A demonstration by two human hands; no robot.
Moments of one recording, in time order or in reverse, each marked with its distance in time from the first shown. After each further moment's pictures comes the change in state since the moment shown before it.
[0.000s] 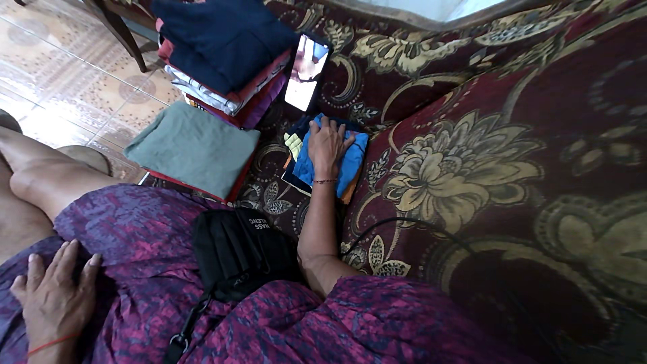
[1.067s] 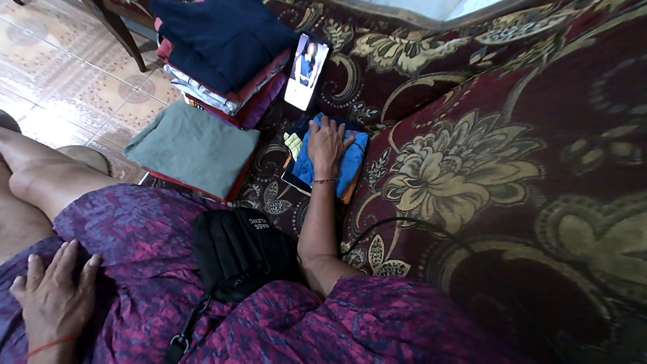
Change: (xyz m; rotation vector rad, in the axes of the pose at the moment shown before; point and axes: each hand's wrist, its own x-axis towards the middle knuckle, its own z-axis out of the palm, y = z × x) left_hand 0.000 0.000 0.000 0.008 -0.004 0.006; right_hand -0.001 -0.002 -0.002 -0.014 -0.009 0.012
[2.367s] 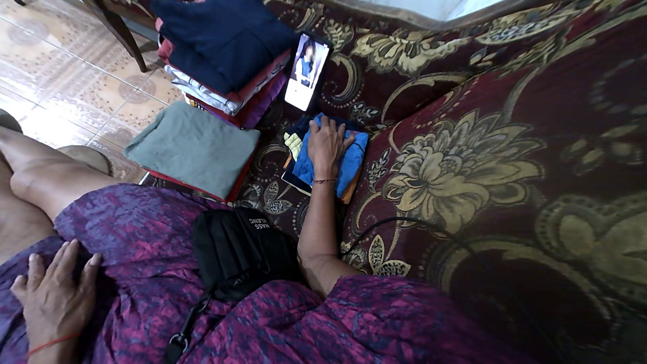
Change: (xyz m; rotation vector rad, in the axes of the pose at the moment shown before) left_hand 0.000 0.012 -0.007 -0.016 -0.007 -0.027; right_hand 0.000 0.000 0.001 0.015 0.007 -0.008
